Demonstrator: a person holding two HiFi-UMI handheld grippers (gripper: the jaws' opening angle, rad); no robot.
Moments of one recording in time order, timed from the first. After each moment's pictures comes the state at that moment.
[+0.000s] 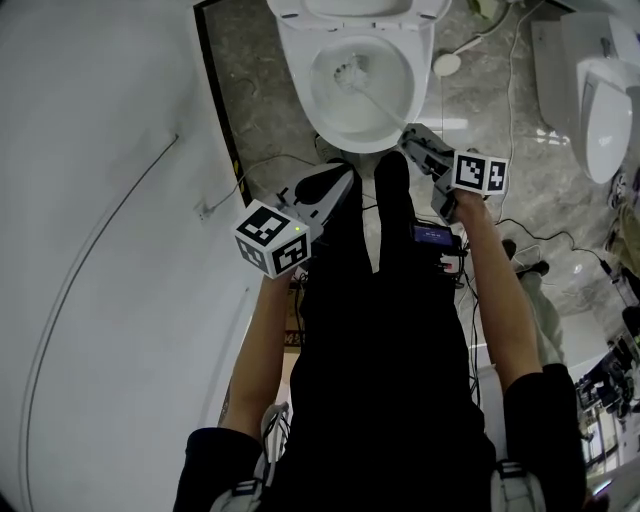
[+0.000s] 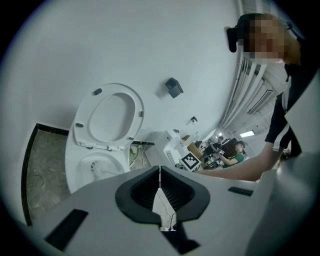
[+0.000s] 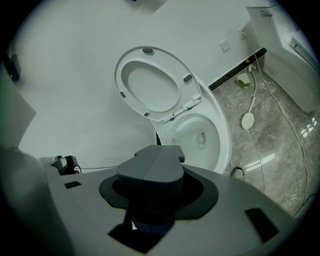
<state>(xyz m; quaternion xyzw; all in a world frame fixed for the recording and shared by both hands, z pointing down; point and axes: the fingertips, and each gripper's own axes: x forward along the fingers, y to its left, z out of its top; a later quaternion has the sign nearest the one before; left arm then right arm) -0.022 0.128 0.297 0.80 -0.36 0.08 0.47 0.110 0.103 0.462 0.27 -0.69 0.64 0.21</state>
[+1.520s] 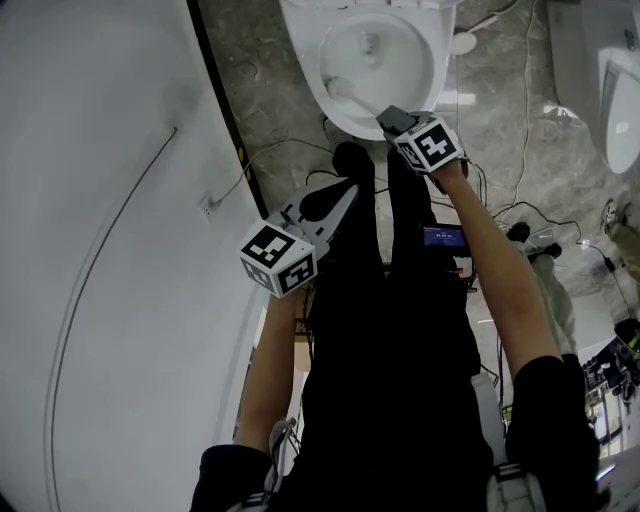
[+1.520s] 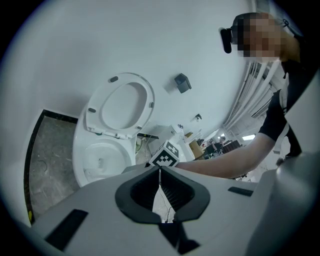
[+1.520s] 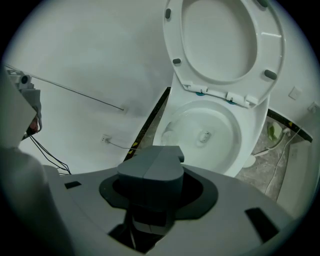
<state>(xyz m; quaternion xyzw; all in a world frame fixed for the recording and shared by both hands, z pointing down) -0.050 0.163 0.337 0.78 -0.35 0.09 0.51 0.031 0.132 0.559 0.14 -0.75 0.39 0.52</state>
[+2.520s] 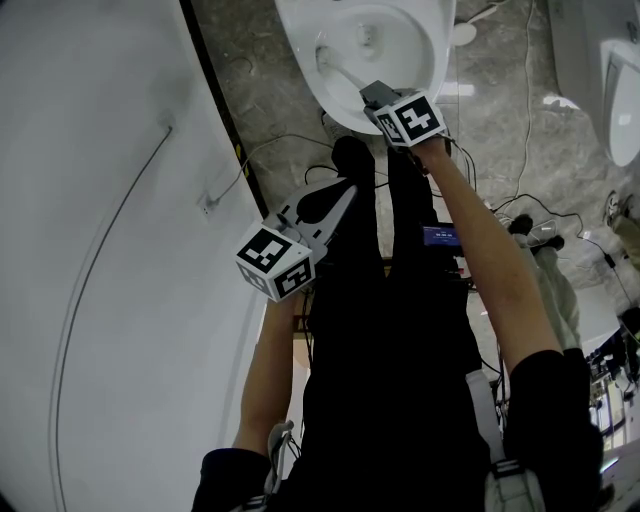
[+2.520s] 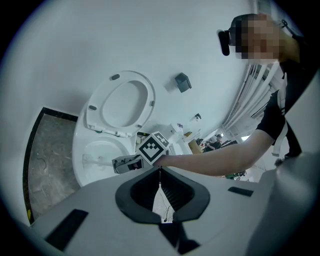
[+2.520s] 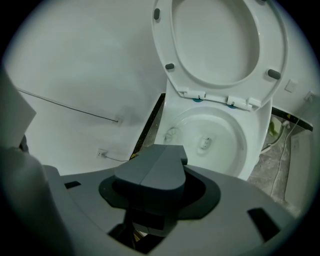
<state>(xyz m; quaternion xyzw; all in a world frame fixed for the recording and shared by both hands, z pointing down) -0.054 0.171 0.344 0.78 -0.35 0.09 0.52 -0.012 0.103 0.573 0.18 -0.74 0.42 0.49</state>
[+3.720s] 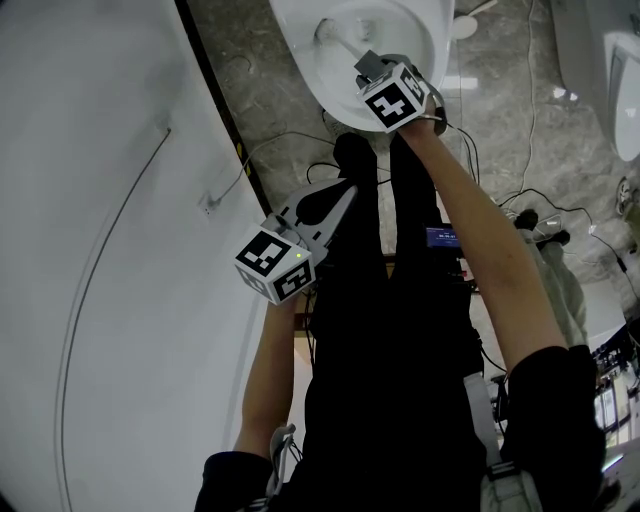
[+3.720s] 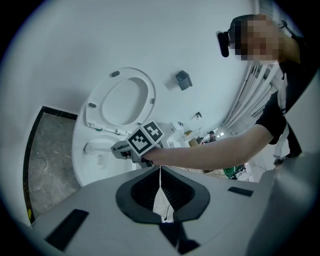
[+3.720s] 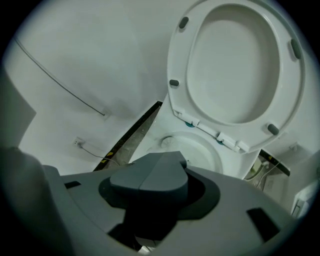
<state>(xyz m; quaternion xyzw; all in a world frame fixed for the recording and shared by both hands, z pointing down) -0.049 0.175 0.353 0.77 -0.34 0.10 0.52 -0.033 0.041 0.574 0.22 -0.78 0.26 0.52</state>
